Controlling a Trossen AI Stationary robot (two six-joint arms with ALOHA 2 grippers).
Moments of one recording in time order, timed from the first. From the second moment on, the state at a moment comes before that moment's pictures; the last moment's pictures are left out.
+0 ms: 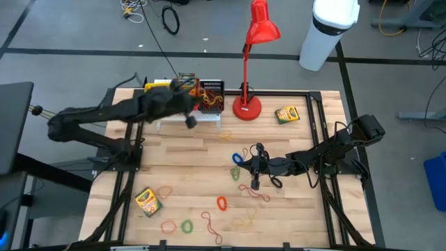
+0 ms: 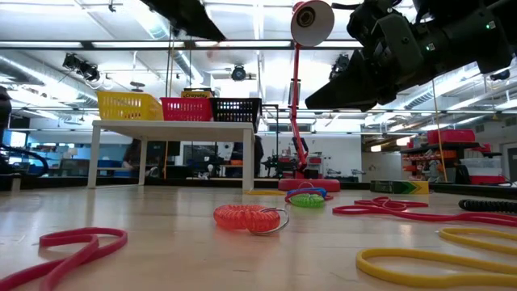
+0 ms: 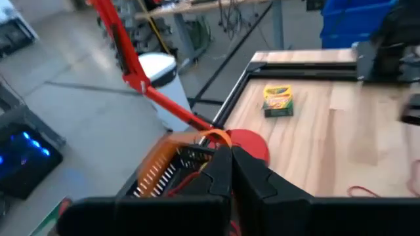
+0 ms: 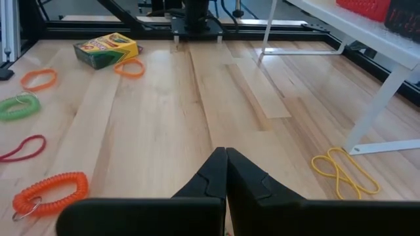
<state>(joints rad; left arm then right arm) 0.21 1.12 1.02 -0.20 -0.37 0.19 0.33 1.54 0.55 0.61 0.46 0.12</state>
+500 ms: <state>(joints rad) 0.50 1.47 1.15 -0.16 -0.05 0.14 0.33 1.54 0.55 0.60 0.46 0.12</state>
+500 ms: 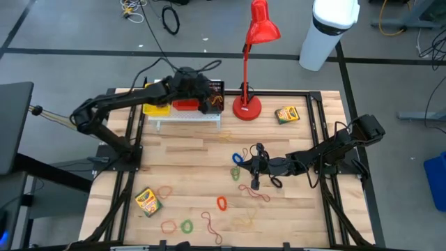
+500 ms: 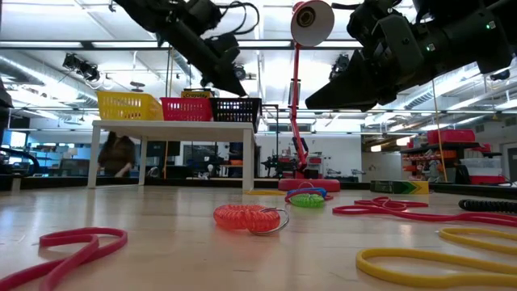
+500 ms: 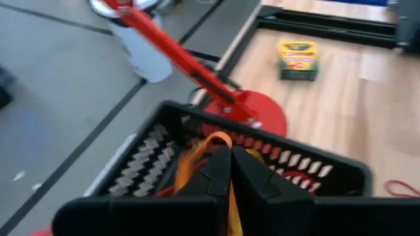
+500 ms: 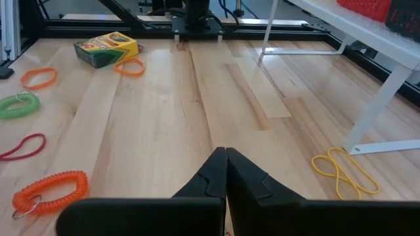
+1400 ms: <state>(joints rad) 0.45 1.39 1.11 -0.26 -0.12 0.19 0.33 1.54 0.55 0.60 0.45 0.12</state>
